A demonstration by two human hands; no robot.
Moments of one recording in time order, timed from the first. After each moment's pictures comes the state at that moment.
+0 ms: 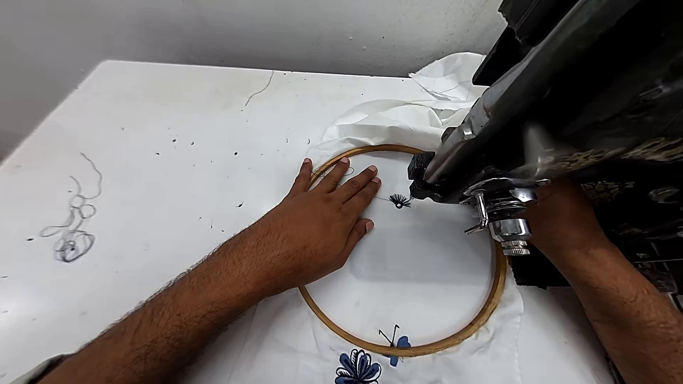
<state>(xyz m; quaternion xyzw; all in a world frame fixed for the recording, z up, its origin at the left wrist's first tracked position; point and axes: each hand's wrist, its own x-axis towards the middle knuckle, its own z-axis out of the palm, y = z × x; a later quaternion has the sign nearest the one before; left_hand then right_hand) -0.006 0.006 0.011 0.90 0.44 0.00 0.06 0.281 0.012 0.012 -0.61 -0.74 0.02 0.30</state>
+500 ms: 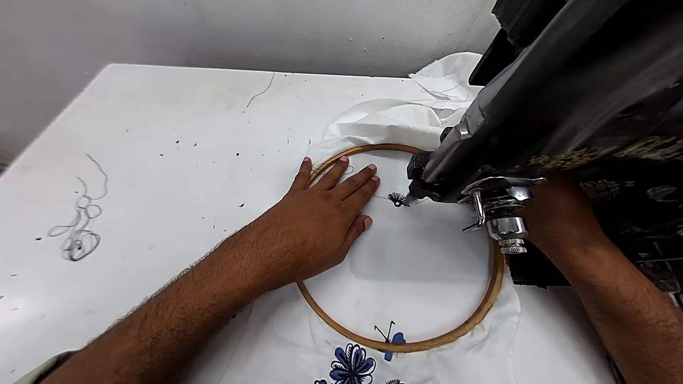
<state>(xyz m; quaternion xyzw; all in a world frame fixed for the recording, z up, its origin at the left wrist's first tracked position) -0.008 0.009 0.010 0.90 0.44 0.01 0.07 0.279 0.012 0.014 -0.61 -0.73 0.03 0.29</state>
